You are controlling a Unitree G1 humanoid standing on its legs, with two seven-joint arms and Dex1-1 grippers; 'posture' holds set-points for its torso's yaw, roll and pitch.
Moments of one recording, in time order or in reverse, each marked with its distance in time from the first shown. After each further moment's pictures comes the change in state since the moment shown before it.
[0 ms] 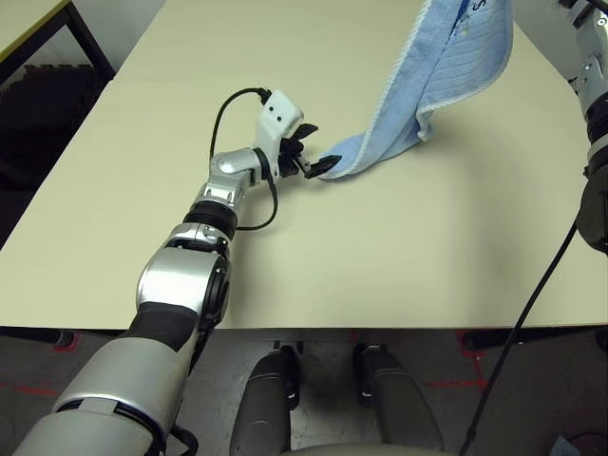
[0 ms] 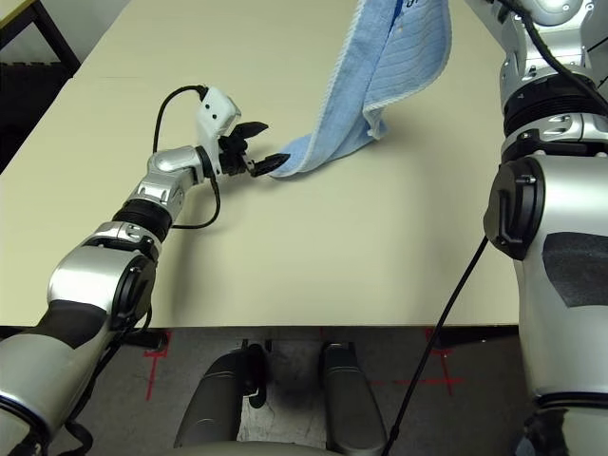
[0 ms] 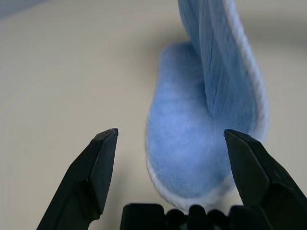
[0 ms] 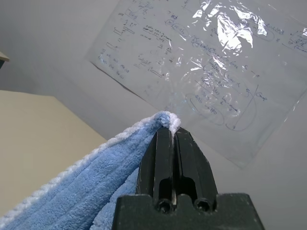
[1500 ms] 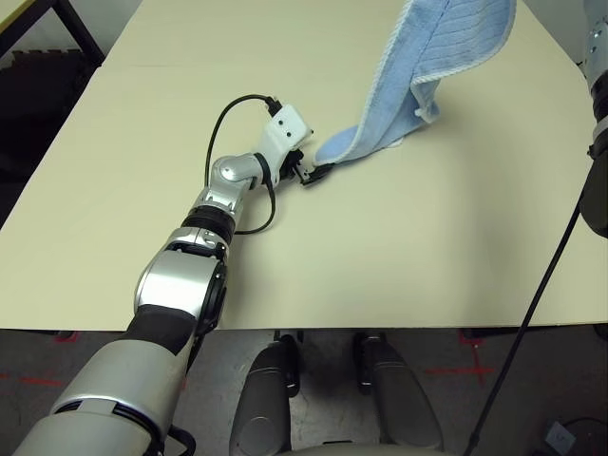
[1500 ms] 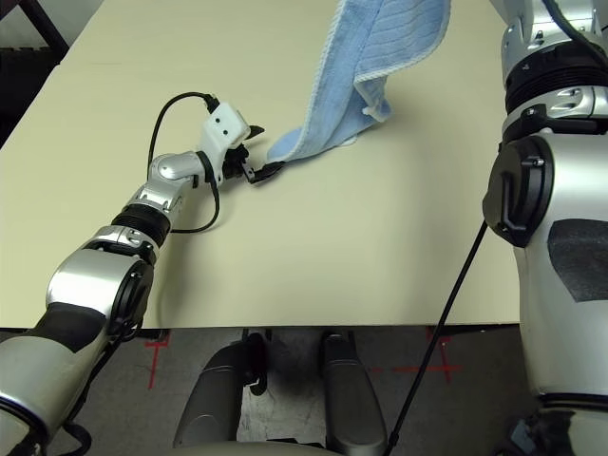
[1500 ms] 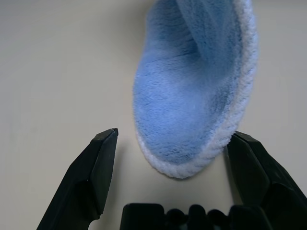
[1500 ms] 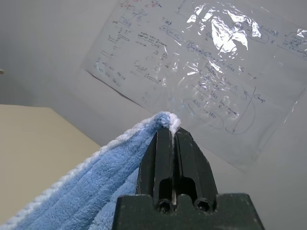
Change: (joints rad) left arm 0.040 0.021 -0.058 -0.005 0.080 -0.107 0.048; right arm -0.091 0.017 -0.003 -0.001 0.003 0.033 -0.038
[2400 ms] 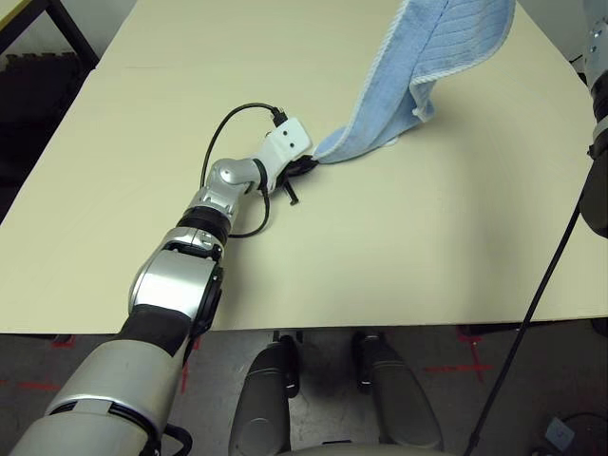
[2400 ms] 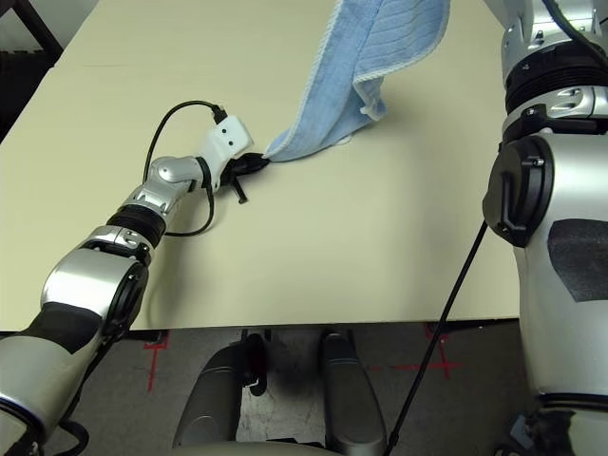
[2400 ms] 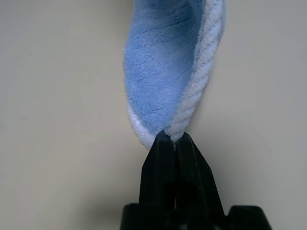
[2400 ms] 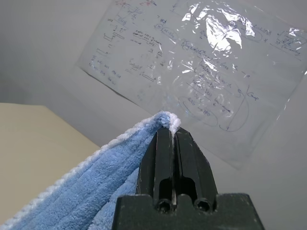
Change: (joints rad) left arm -0.001 0.037 -0.044 0.000 0.050 0.046 0.027; right arm 0.001 0.000 0.000 0.000 0.001 0.002 0.000
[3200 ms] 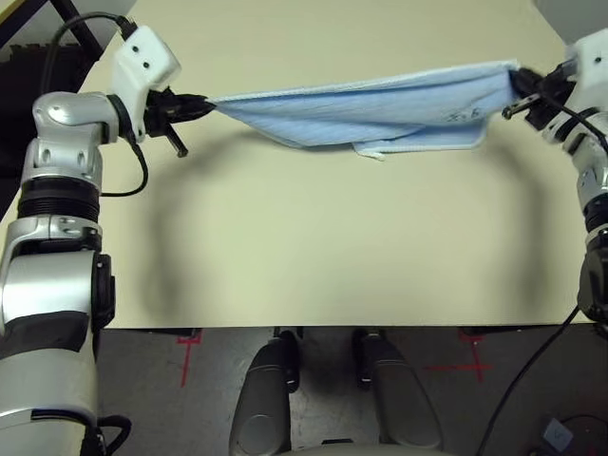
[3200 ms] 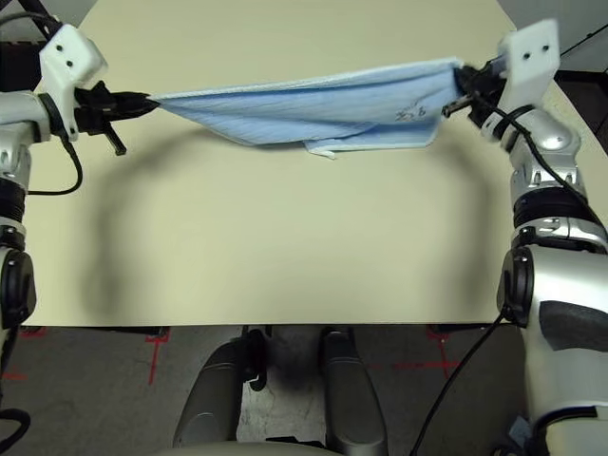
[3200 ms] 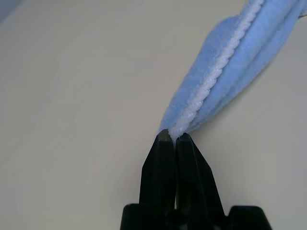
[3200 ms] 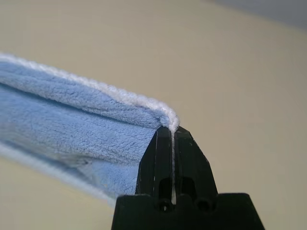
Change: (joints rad) left arm -0.025 0.500 0.109 -0.357 -0.138 0.376 -0.364; right arm 0.556 -0.099 -0.058 -0.210 0.210 0.562 0.323
